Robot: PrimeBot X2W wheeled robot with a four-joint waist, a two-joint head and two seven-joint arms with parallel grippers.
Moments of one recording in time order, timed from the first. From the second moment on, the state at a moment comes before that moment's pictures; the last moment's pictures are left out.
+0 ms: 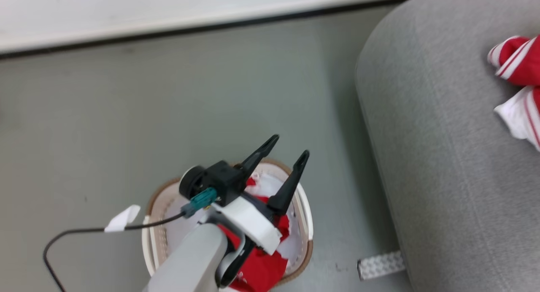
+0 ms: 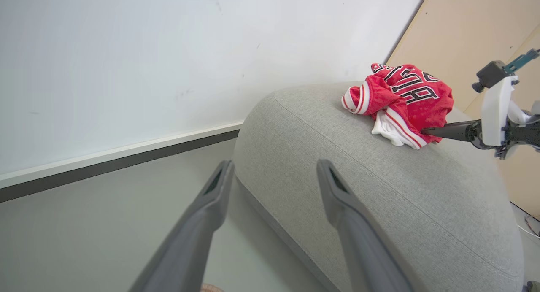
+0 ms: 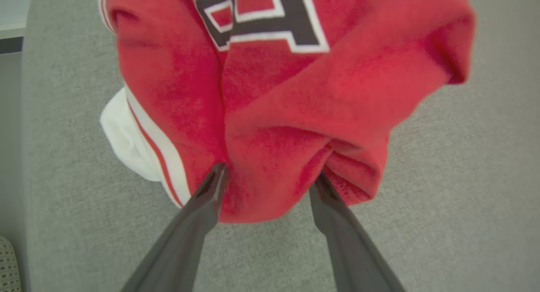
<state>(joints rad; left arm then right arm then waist) -0.58 0.10 -0.62 0.38 -0.37 -0.13 -0.26 -0.87 -0.51 0.30 1.10 0.57 0.13 0.10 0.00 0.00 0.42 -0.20</state>
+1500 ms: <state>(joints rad) -0.02 0.05 -0.02 0.18 -0.18 -0.04 -0.26 -0.11 -0.16 0.12 0.24 0.42 0.13 -0.26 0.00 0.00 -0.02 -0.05</state>
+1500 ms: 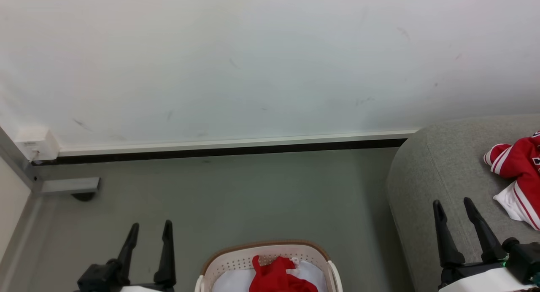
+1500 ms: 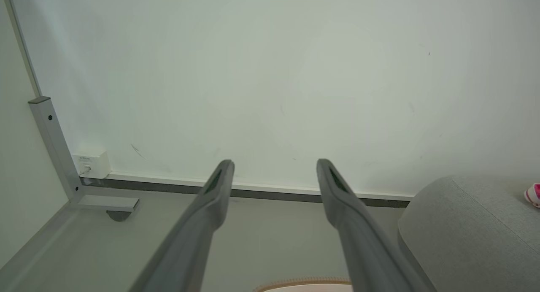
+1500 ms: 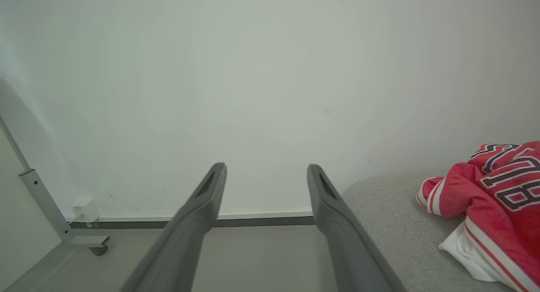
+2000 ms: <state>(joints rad) -0.04 0.05 -0.04 0.19 -0.19 -0.05 -0.26 -0.12 -0.16 0.15 0.26 0.39 0.13 -0.26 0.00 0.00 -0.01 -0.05</state>
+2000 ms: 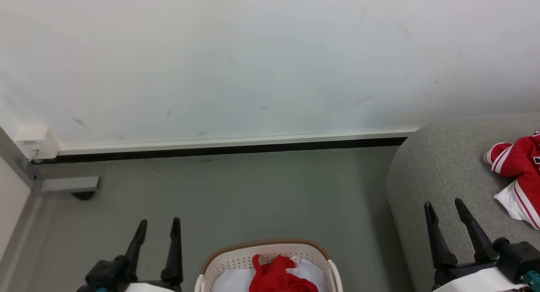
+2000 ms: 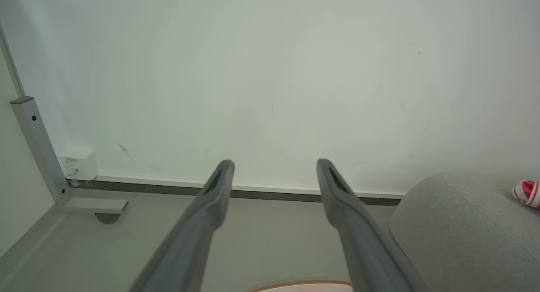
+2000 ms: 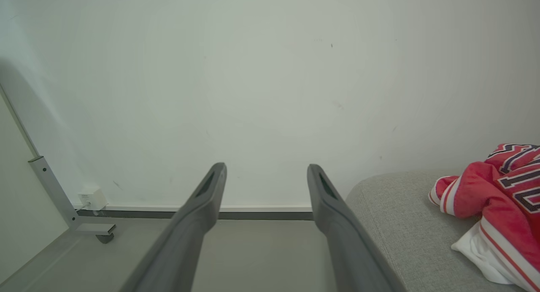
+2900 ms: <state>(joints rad) -0.45 0.05 -0.32 0.67 -0.18 -0.12 -0.26 -0.33 -0.16 0.11 0.19 0.38 0.13 -0.26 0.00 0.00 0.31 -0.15</state>
